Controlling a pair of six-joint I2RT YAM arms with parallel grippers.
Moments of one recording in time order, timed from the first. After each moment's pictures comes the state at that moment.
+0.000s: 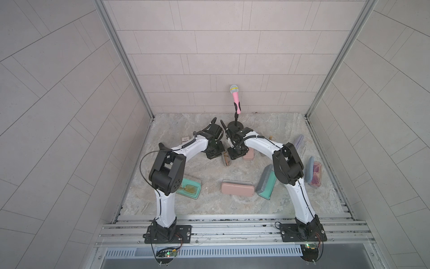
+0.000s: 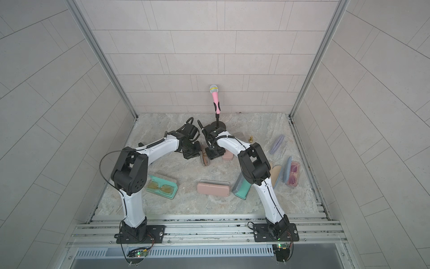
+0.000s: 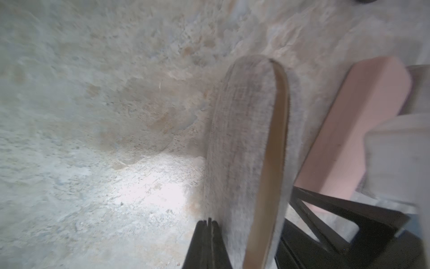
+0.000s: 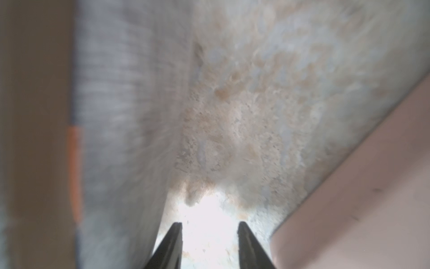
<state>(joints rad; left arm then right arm) -0.46 1.92 1.44 -0.69 0.19 -0.81 0.58 2.23 1.87 -0.98 -0.03 0.19</state>
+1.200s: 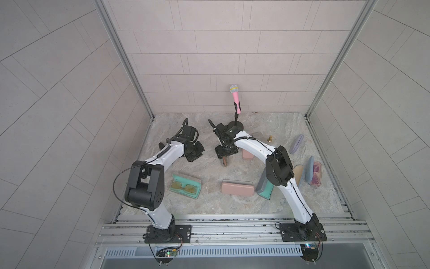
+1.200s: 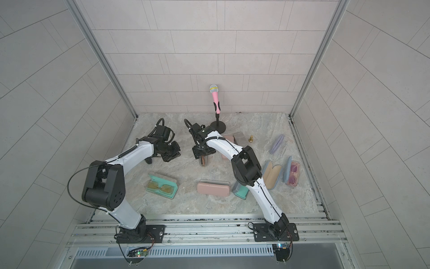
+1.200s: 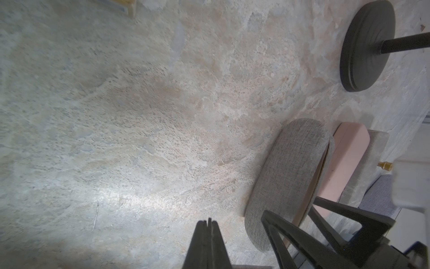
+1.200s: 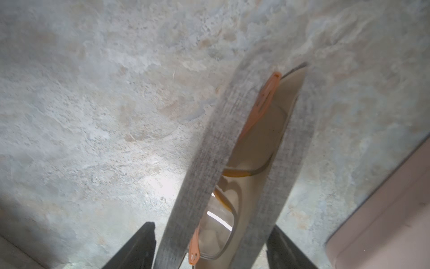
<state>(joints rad) -0.21 1.67 1.15 -0.61 0.26 -0.78 0.68 2.37 2.16 -1.10 -0.02 0.34</state>
